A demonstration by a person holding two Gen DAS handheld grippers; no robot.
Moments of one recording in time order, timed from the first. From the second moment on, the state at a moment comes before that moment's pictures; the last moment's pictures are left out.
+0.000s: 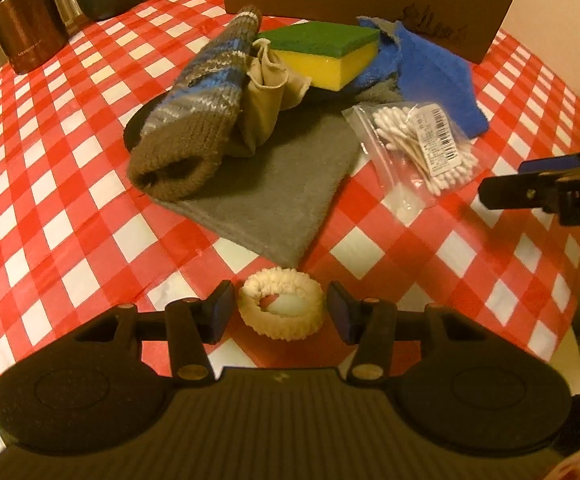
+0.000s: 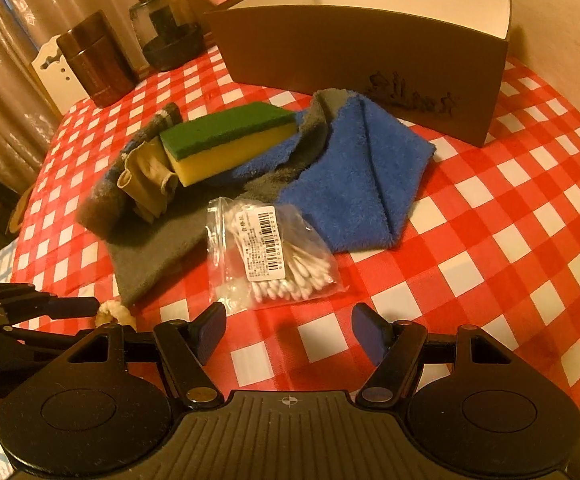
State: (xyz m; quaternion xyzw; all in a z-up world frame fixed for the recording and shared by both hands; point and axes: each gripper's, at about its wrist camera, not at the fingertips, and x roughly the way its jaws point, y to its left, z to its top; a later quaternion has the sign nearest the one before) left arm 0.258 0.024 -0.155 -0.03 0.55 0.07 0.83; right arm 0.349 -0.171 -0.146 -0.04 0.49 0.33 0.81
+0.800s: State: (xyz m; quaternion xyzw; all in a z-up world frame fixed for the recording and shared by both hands) left arm 0.249 0.044 -0.147 -0.06 0.54 0.10 0.84; right arm 0.365 -0.139 -0.161 -0.09 0.45 0.36 0.81
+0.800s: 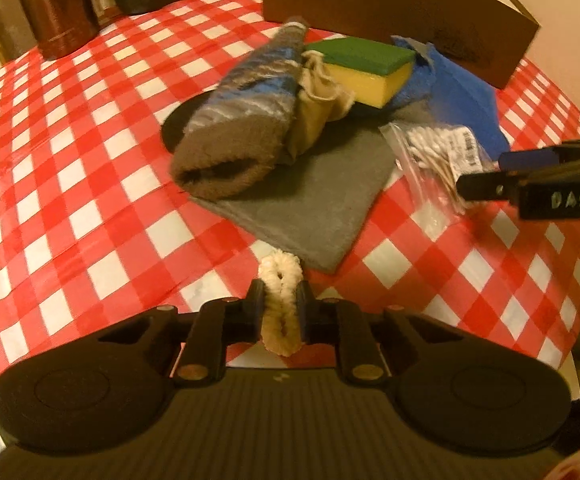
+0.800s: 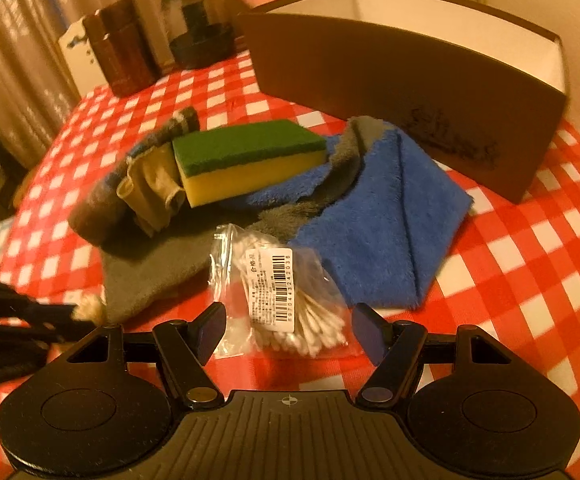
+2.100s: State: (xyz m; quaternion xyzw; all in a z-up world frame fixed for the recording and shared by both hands) left arm 0.255 0.048 -0.108 -0.06 0.51 0.10 0.85; right arm 0.349 -0.143 -0.133 -0.10 0.44 0.40 0.80
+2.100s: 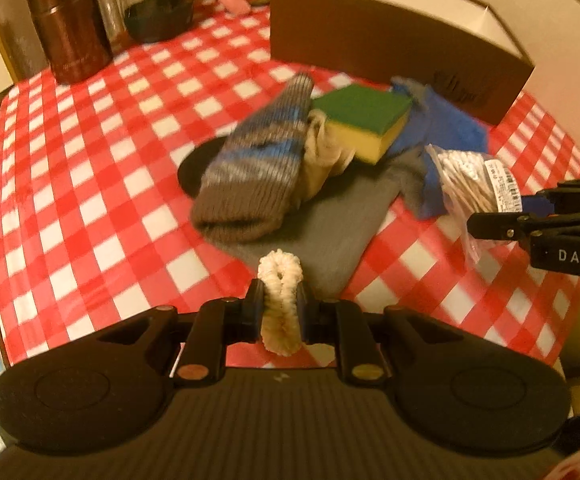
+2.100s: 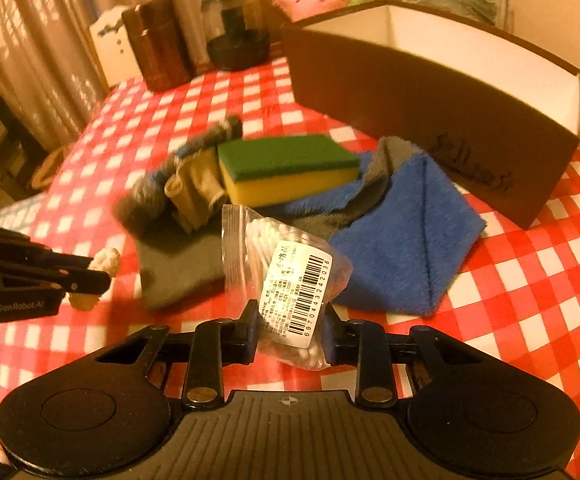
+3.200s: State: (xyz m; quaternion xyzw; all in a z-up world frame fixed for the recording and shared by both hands) left arm 0.496 0.039 -0.005 0.02 0.37 0.03 0.93; right arm 0.534 -0.145 -0.018 0.00 0.35 0.34 0.87
